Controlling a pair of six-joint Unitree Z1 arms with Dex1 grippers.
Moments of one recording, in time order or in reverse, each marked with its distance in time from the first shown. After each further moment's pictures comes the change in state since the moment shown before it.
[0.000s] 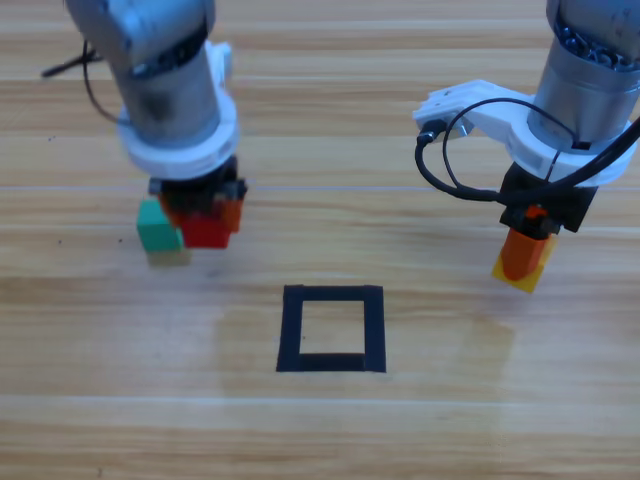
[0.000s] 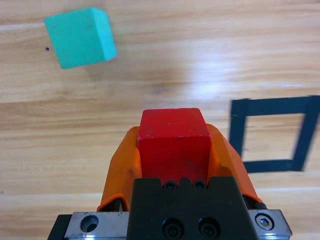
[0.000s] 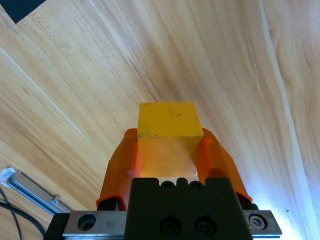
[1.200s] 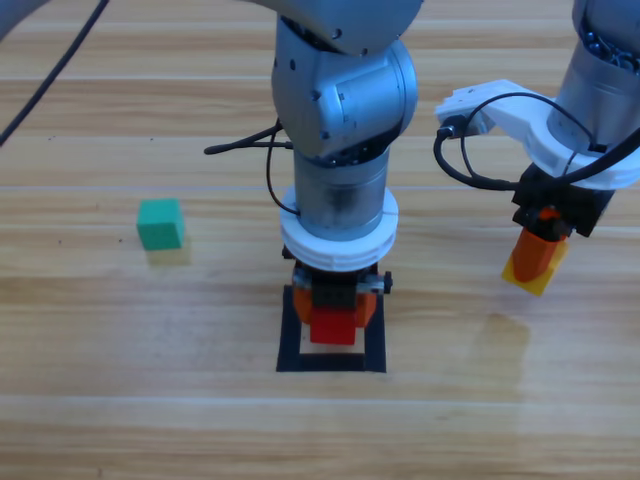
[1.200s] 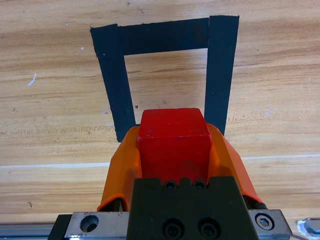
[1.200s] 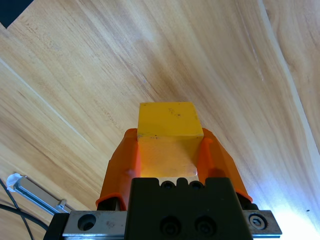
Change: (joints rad) arm 0 -0.255 0.267 -0.342 0.201 -0.083 -0.245; arm 1 -0.047 -0.023 0.069 -0.056 0.040 0.041
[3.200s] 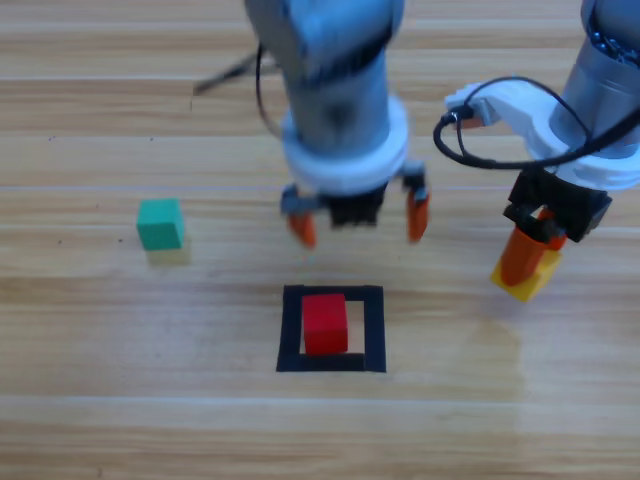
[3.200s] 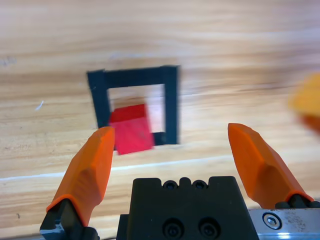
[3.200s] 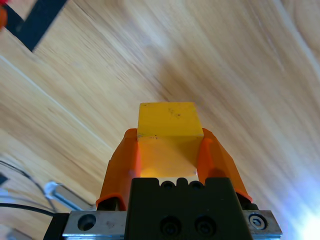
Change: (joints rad) arm 0 0.021 -0.082 -0.090 -0.027 0.029 -0.017; arm 1 -0.021 -0.001 0.010 -0.006 0.085 0.139
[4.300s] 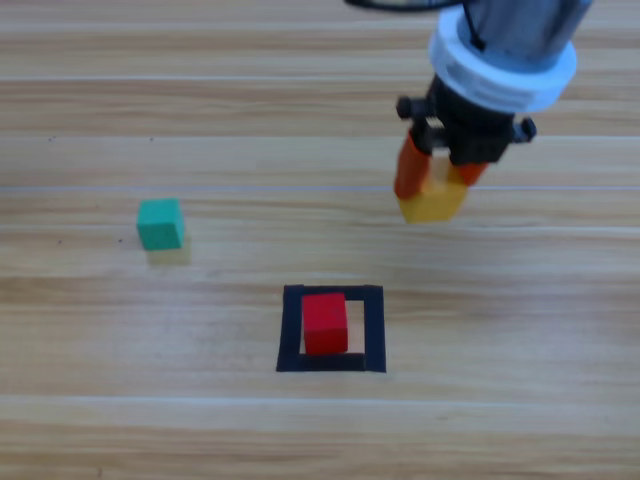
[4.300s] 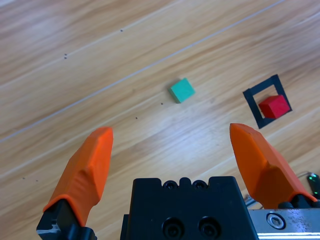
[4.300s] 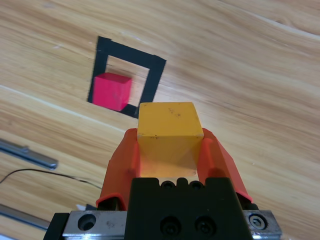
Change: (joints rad) arm 0 0.902 -0.514 0.060 0.167 -0.386 1.228; arm 1 0.215 0.006 -0.404 0.185 -0.102 0.730
